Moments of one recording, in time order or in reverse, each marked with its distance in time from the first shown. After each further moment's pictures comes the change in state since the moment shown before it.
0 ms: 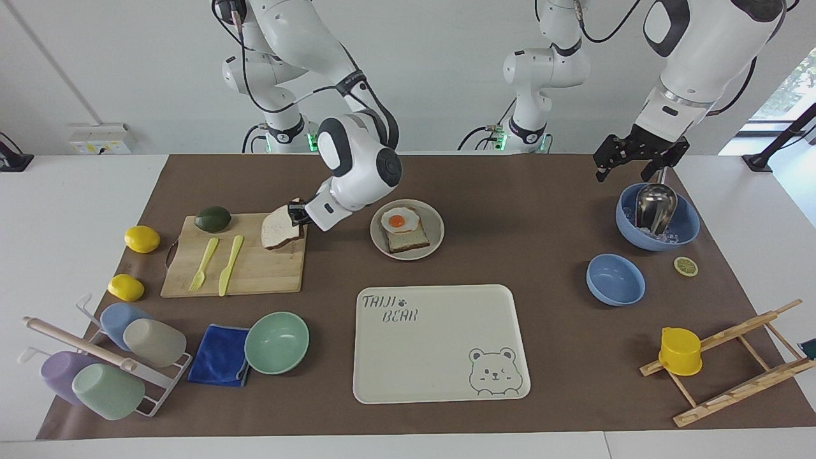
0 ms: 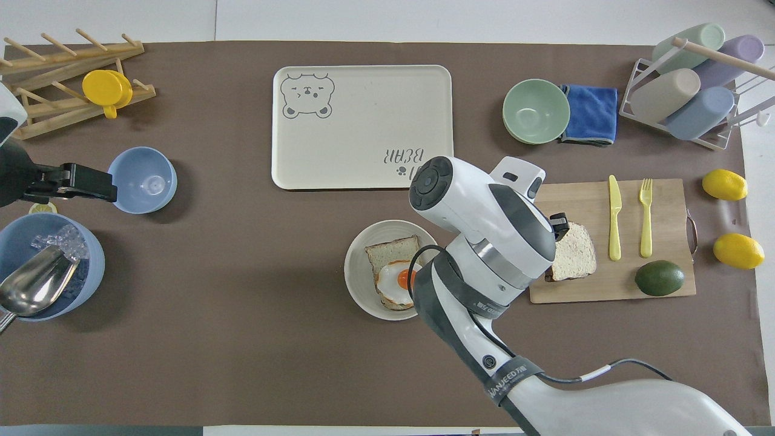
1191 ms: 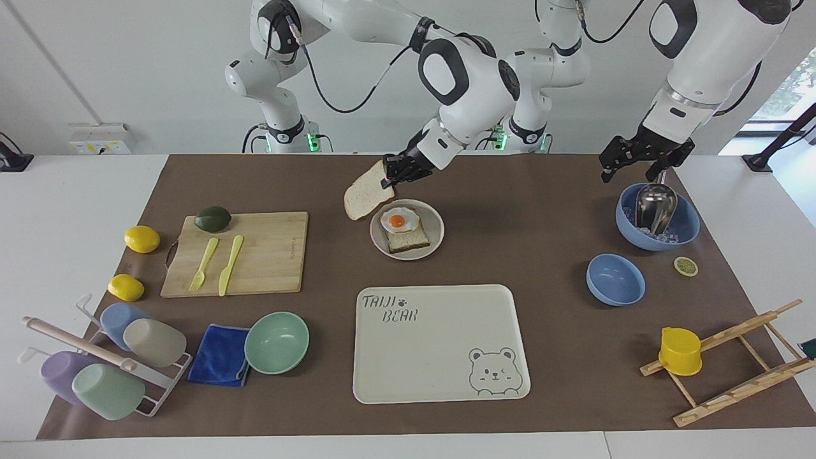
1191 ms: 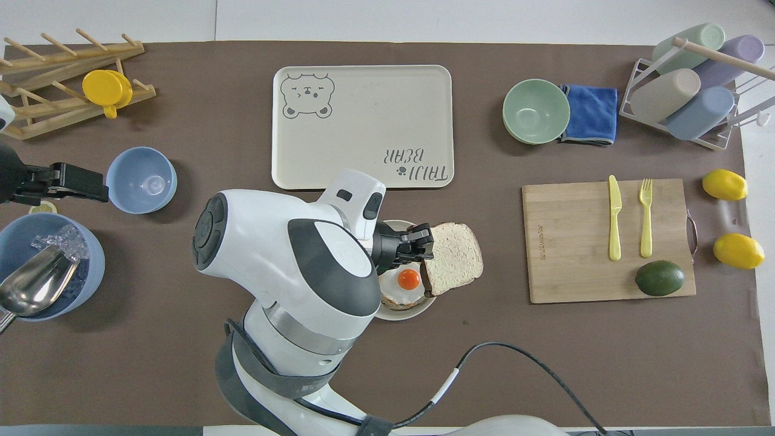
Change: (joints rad) left arm 0.022 0.000 0.008 -0.005 0.000 0.000 0.000; right arm 0.277 0.327 0.070 0.686 0.066 -0.308 0.058
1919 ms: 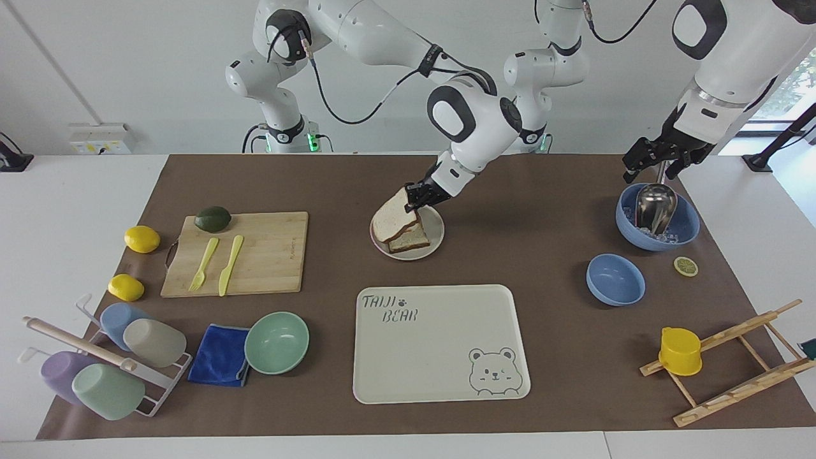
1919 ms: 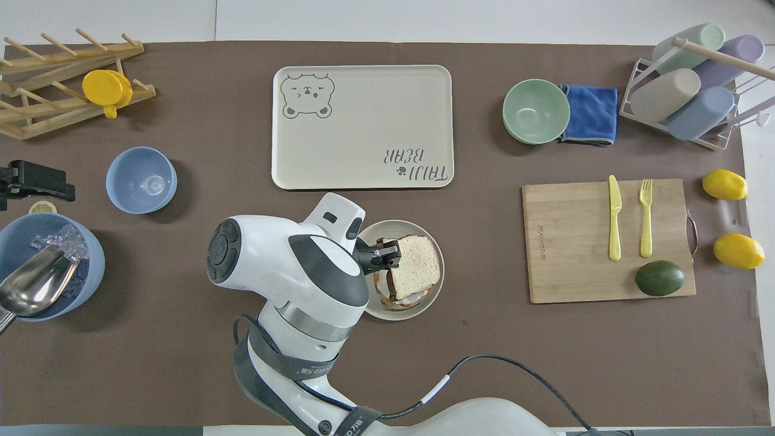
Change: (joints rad) left arm 0.078 0.000 0.002 -0.002 0.000 0.000 0.001; right arm 0.012 -0.009 -0.009 -0.206 0.102 0.268 0.144
